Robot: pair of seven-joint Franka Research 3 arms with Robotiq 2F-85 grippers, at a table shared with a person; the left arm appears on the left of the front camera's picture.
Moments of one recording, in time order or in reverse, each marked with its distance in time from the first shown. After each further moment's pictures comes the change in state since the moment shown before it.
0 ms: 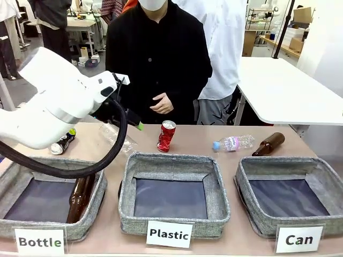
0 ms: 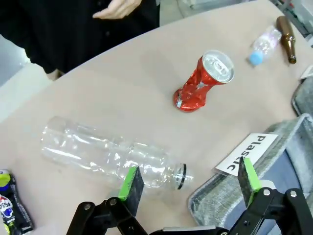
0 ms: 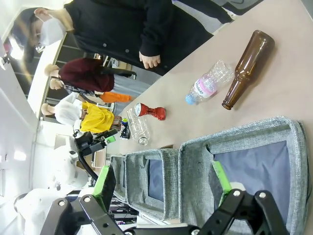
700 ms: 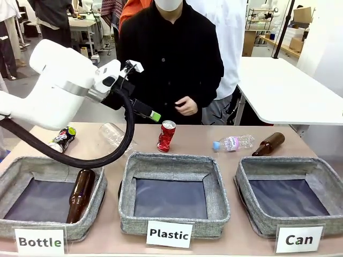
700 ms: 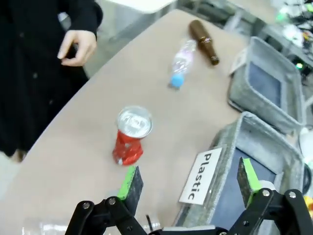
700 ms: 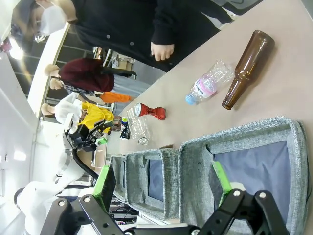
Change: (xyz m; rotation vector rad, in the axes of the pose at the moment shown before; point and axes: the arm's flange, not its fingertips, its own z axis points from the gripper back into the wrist) left arm 0.042 -0.006 -0.022 -0.400 -0.072 -0.331; right arm 0.000 0.000 0.000 0.000 0.000 0.000
